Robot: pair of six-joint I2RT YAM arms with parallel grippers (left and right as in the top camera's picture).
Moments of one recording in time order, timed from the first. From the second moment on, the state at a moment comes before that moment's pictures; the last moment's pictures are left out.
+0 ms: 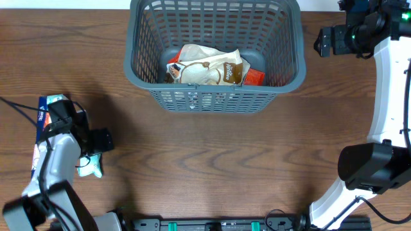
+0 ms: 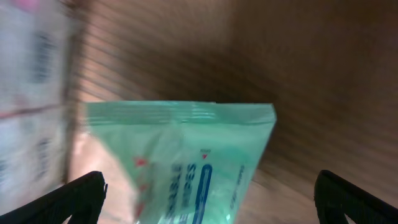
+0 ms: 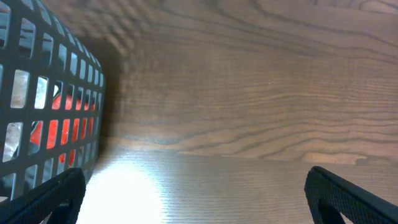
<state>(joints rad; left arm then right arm) 0.38 1.49 0.74 -0.62 -0.05 0.05 -0.16 1.93 2.13 -1.28 -0.06 -0.22</state>
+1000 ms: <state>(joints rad) 0.37 1.58 0.75 -0.57 0.01 0.06 -0.16 1.93 2.13 -1.29 -0.06 -0.22</state>
